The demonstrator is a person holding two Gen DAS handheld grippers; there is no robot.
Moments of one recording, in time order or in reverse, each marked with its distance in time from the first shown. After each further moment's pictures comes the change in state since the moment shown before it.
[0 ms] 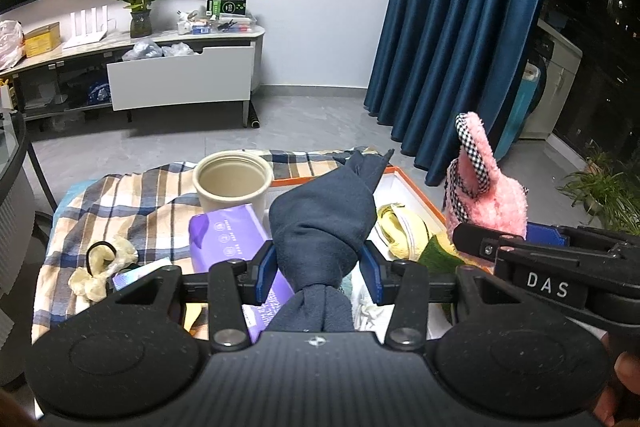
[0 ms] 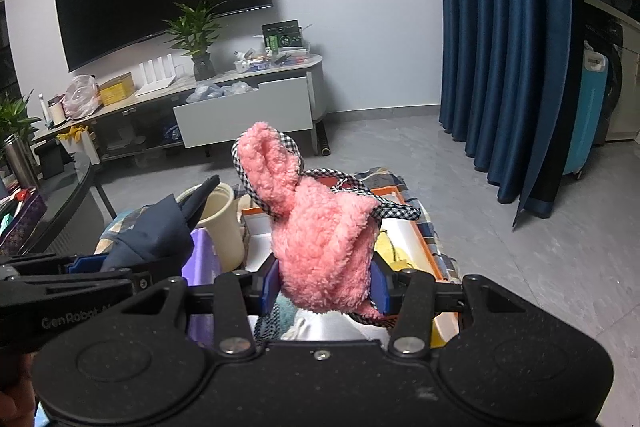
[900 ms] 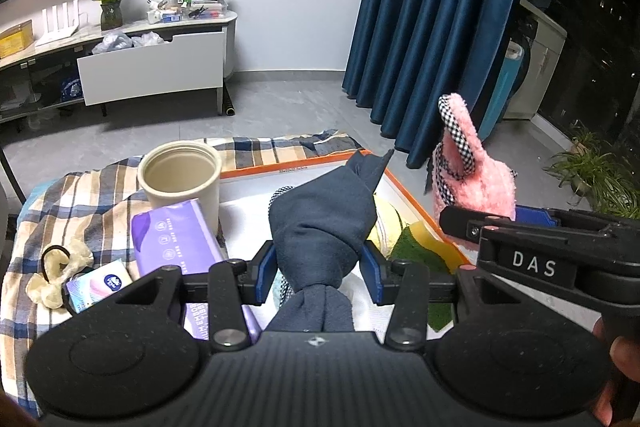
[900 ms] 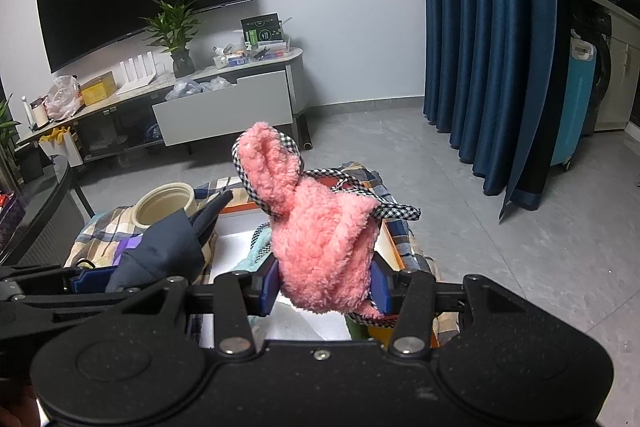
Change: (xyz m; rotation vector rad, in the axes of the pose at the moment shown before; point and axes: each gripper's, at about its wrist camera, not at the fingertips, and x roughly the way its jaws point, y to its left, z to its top) left arm 0.027 -0.021 0.000 0.038 0.047 -0.051; right arm 0.023 -0.022 0.005 0.022 0.021 -0.040
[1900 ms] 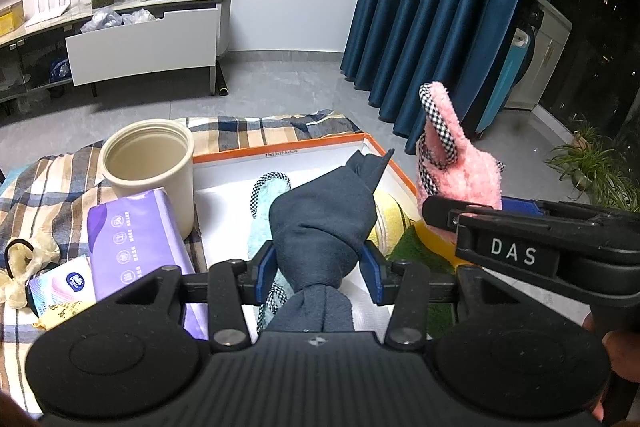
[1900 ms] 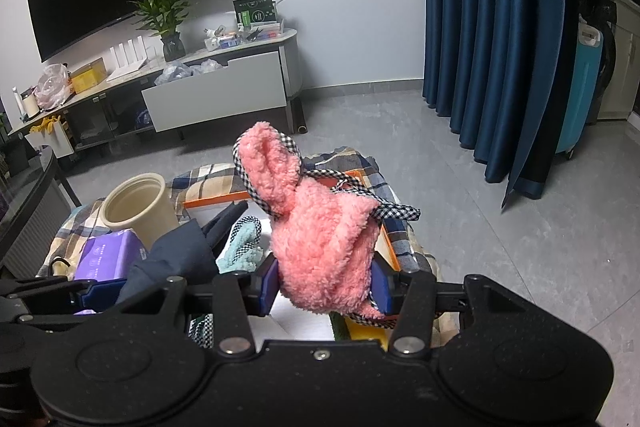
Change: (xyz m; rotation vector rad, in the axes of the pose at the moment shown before) left arm 0.035 -0.007 0.004 -0.022 0.056 -0.014; right arm 0.046 -0.009 0.005 0.004 0.055 -0.009
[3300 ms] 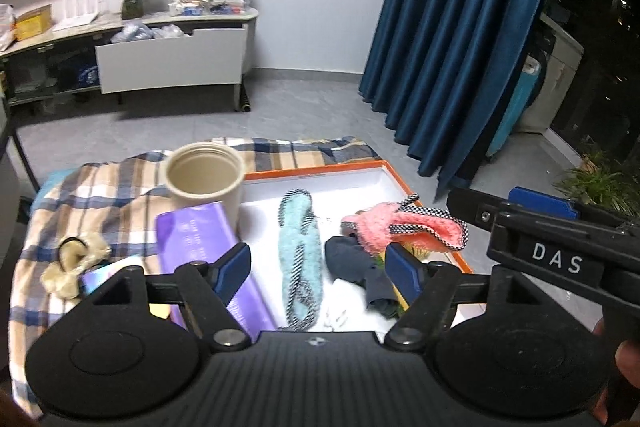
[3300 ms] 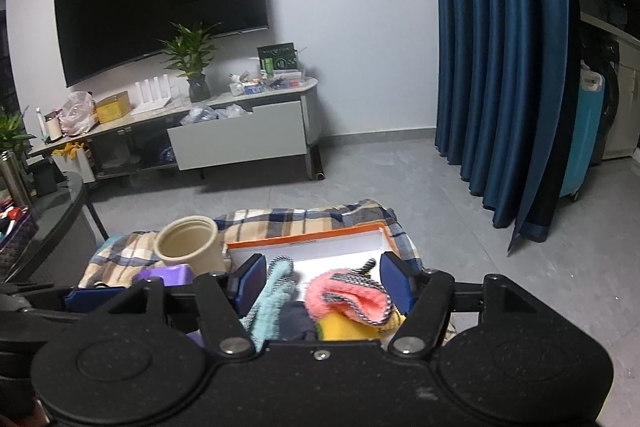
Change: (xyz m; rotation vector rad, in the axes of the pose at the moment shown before) left arm -0.047 0.011 0.006 -0.038 -0.044 0.038; right arm -0.068 0.029 0.002 -0.032 -0.151 0.040
